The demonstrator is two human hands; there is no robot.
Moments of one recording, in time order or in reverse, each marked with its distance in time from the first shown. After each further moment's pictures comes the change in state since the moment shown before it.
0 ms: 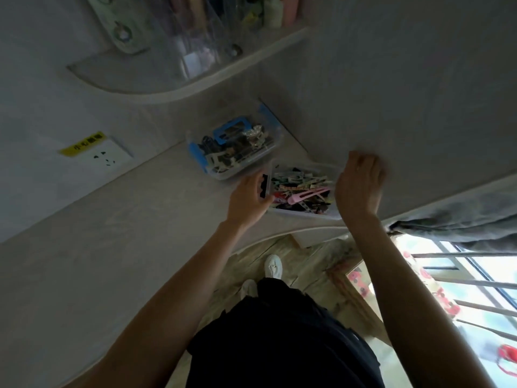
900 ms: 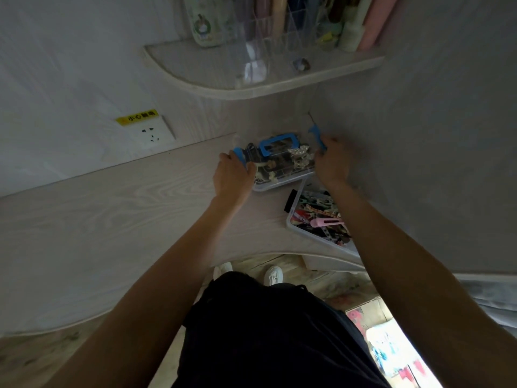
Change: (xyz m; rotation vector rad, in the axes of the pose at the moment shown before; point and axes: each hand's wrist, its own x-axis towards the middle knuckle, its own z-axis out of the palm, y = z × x) left_hand 0.024 -0.015 -0.072 0.224 0.393 -0.461; right_hand 0.093 -0.119 0.016 0.689 -0.340 -0.209
